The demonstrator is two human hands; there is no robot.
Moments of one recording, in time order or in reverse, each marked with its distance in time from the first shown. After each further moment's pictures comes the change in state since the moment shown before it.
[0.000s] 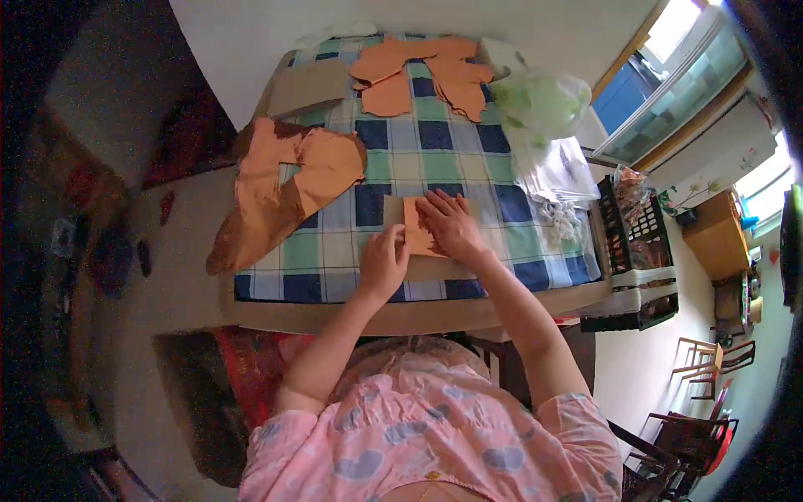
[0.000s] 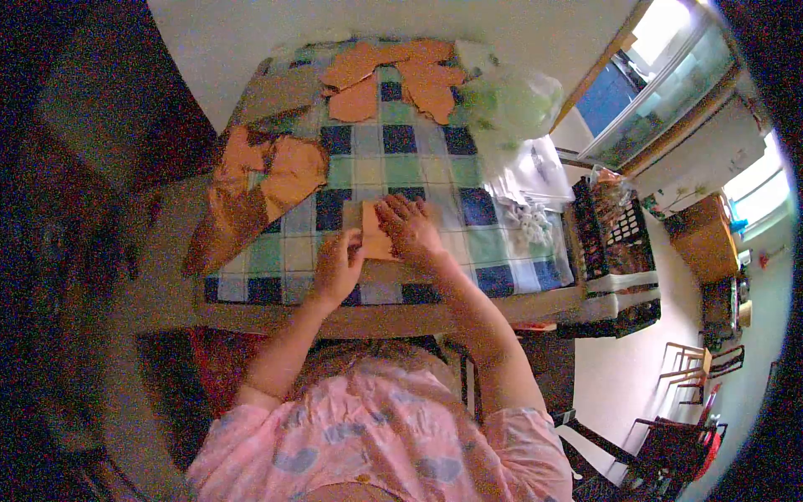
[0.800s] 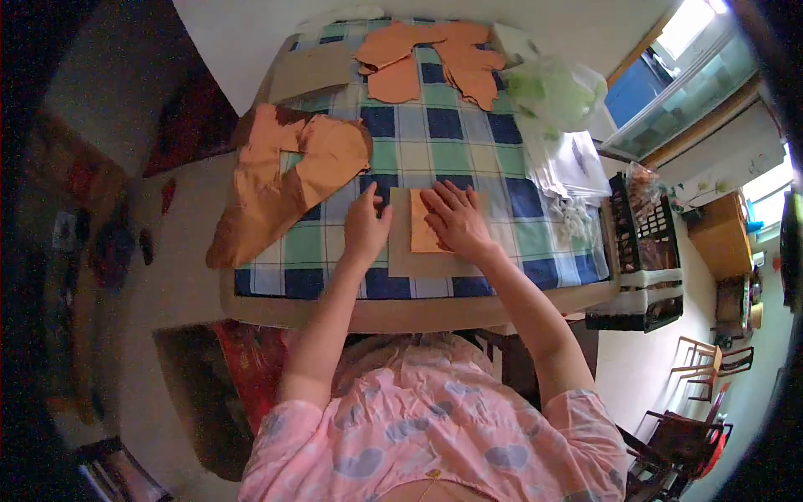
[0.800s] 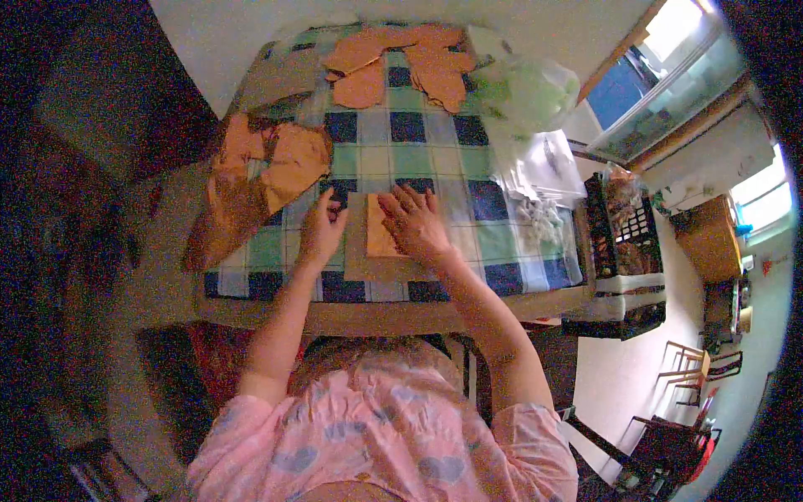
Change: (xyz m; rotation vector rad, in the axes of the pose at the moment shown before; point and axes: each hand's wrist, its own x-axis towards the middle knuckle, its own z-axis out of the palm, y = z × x) left_hand 0.044 -0.053 0.001 -0.051 0.074 -0.240; right_hand 0.004 -0.004 0.008 -0.021 0.063 0.032
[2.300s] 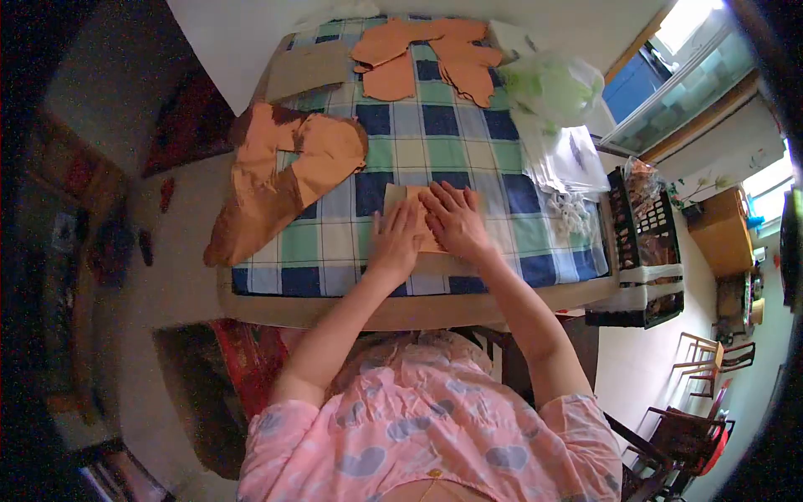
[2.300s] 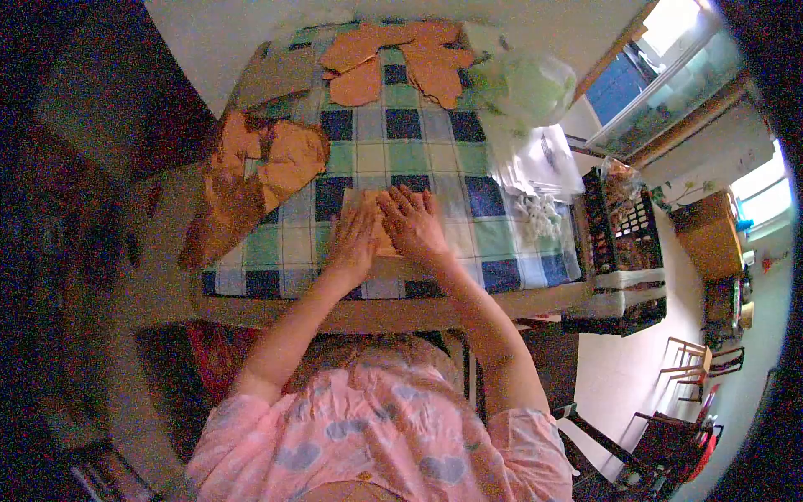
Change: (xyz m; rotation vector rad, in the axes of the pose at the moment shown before) left_hand -0.047 0.027 0.025 0.480 -0.256 0.370; right_hand -0.009 0.000 0.005 -0.002 0.067 -0.011
